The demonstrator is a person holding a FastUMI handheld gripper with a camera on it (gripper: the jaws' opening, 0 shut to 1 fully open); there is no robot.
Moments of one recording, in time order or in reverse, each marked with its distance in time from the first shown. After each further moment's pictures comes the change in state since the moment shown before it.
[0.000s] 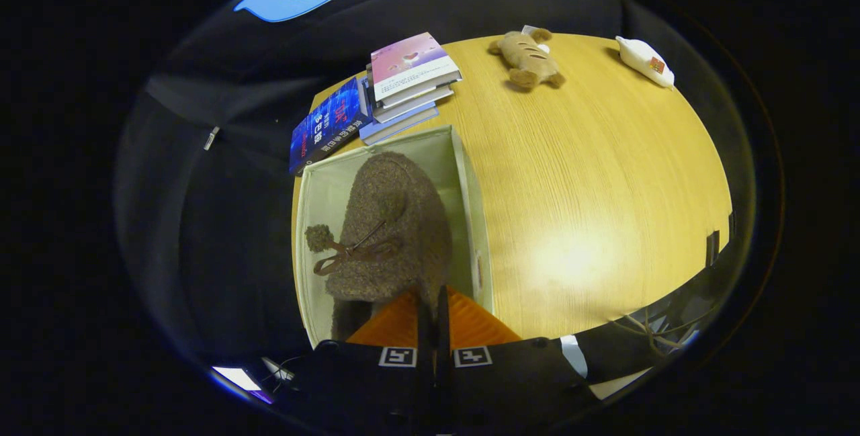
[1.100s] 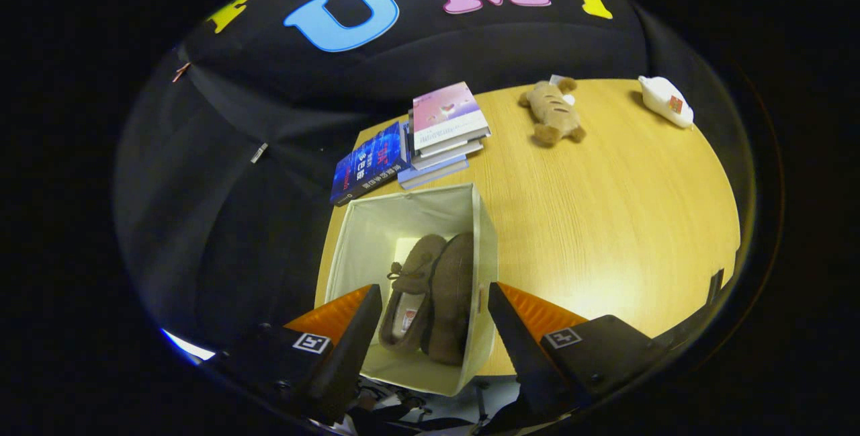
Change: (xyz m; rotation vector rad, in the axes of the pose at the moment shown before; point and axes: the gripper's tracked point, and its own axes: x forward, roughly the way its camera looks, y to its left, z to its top) arm -0.050 -0.007 0.041 -0.149 -0.284 0.163
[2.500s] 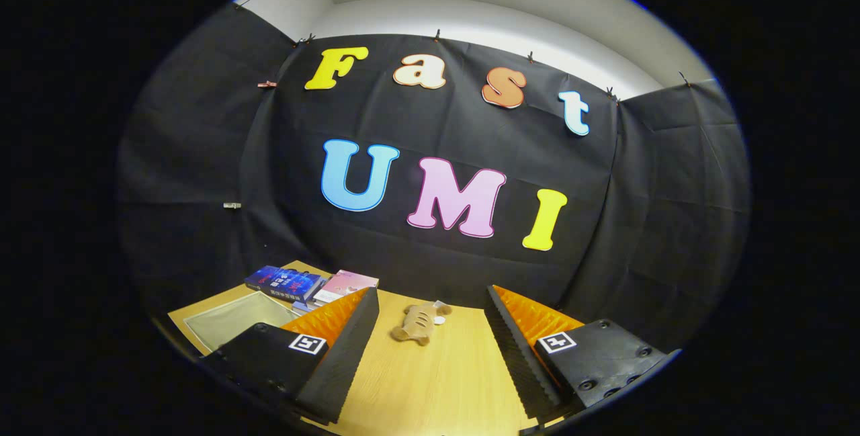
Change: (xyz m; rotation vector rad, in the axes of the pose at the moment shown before) arm -0.243 -0.128 0.145 -0.568 -0.869 -0.261
